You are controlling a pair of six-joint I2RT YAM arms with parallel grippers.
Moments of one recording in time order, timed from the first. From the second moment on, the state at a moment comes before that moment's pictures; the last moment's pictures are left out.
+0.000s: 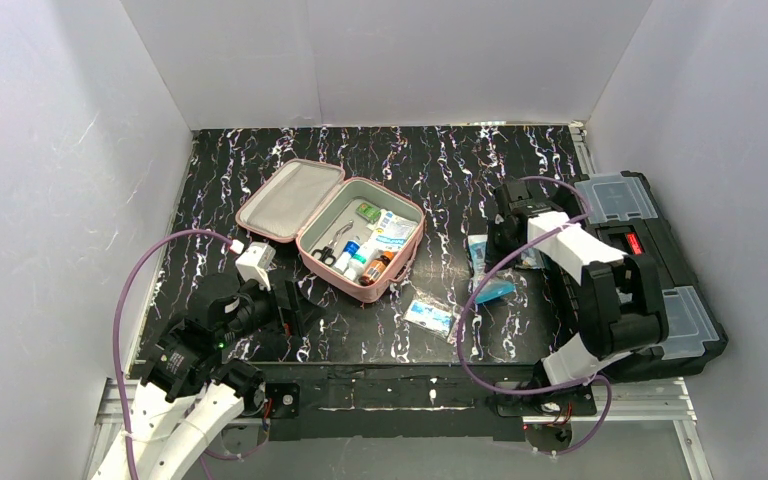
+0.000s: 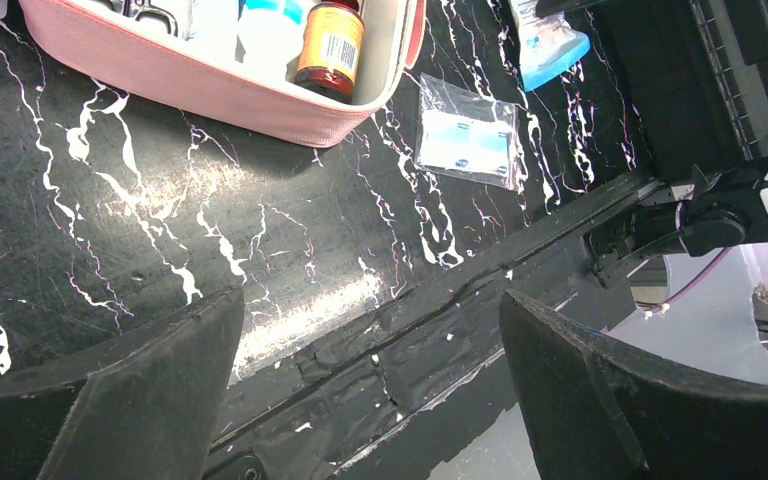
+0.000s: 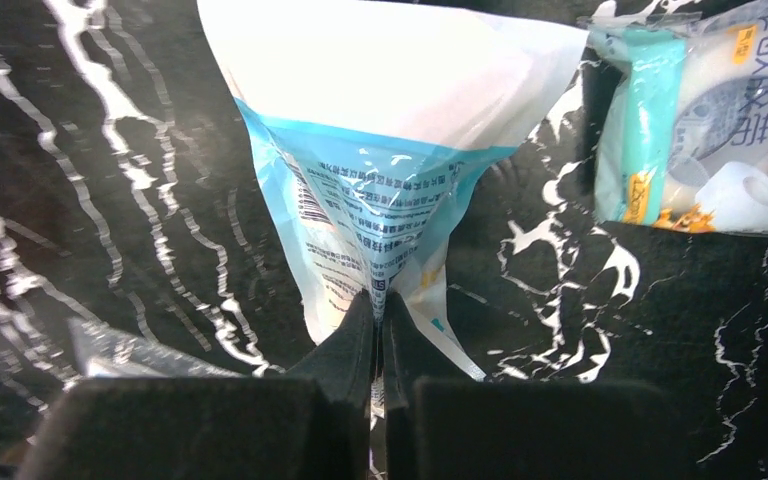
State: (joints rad) left arm -0.49 0.39 0.72 -0.86 0.23 -0.45; right arm 0.26 1.57 1.00 -0.69 -0.04 0.38
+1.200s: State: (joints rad) left arm -0.49 0.34 0.72 -0.85 0.21 -0.44; right arm 0.70 1.74 1.48 -0.47 -0.13 0.91
